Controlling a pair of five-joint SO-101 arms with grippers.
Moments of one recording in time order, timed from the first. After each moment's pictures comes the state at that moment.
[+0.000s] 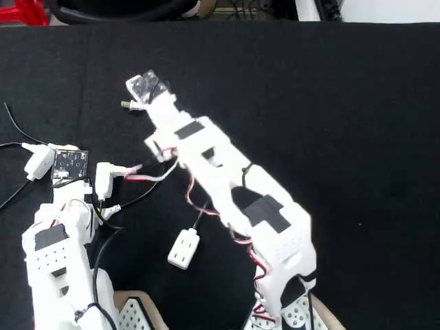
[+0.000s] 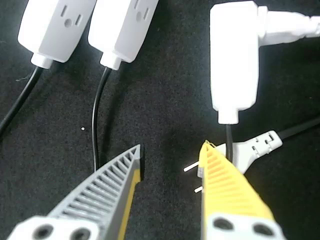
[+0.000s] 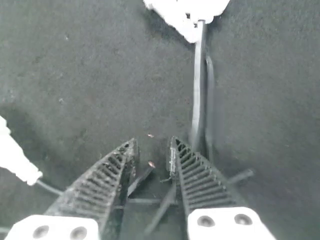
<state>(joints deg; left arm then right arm) -28.8 -57.6 82.2 42.0 -26.9 -34.0 25.7 3.7 38.1 5.1</state>
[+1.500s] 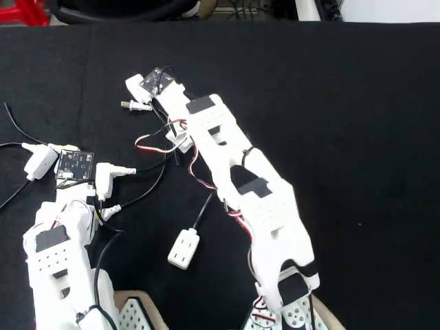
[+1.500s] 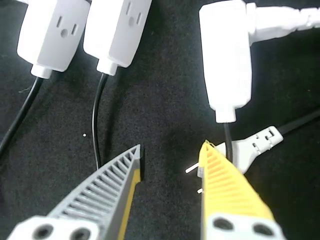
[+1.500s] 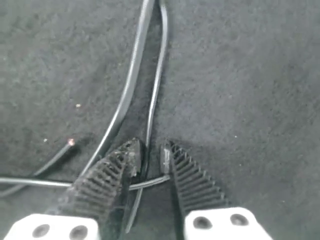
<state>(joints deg) -28.7 -58.1 83.1 41.5 -30.6 -27.3 45.4 -23.4 59.2 21.5</state>
